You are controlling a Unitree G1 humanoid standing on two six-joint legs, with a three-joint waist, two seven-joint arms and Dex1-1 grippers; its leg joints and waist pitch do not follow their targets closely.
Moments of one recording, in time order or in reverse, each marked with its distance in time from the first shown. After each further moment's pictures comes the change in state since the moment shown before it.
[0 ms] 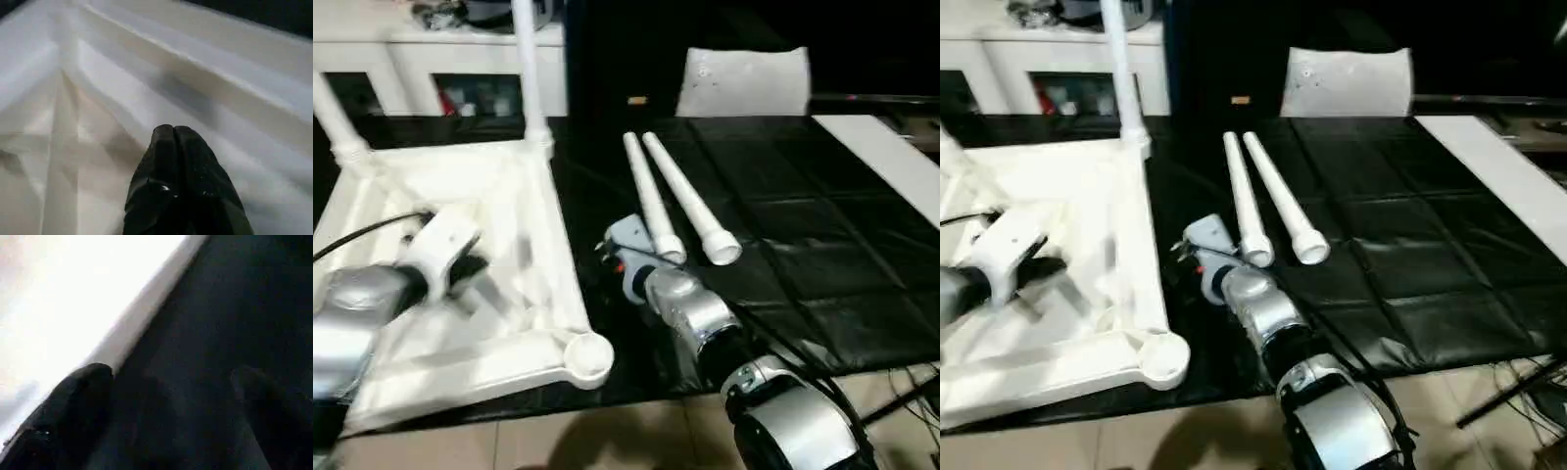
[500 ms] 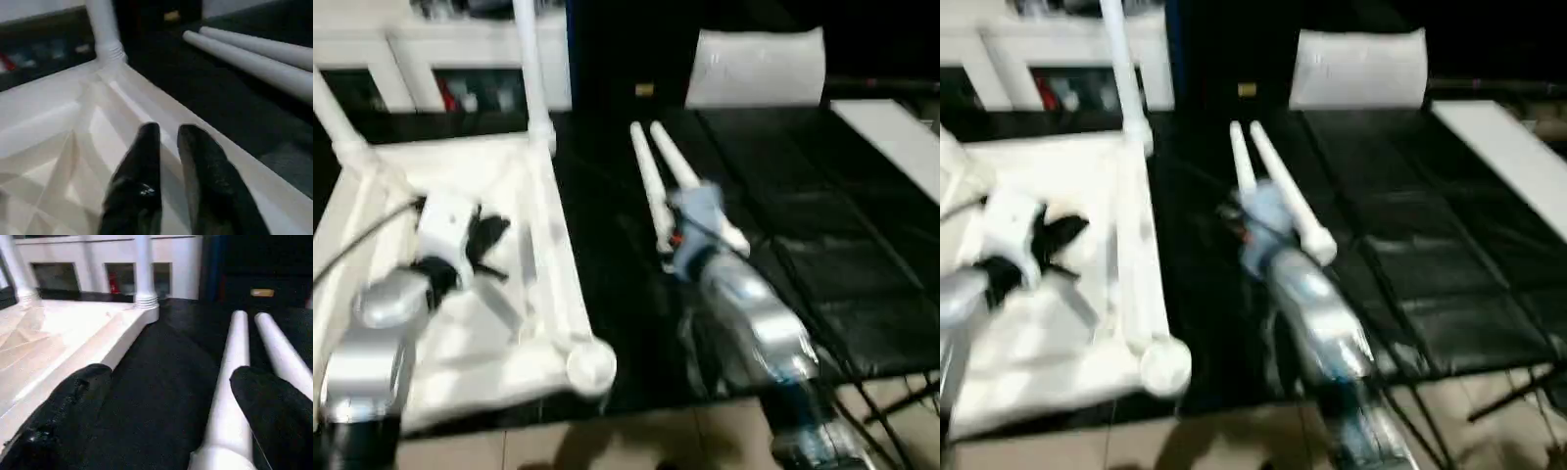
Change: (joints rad) left arm 0.196 -0.256 0.178 -0.442 -0.120 0.055 0.240; right arm 0.416 -0.121 -0.058 -0.828 0.074 0.248 -0.009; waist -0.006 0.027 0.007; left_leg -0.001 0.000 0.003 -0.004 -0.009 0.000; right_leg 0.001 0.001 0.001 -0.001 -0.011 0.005
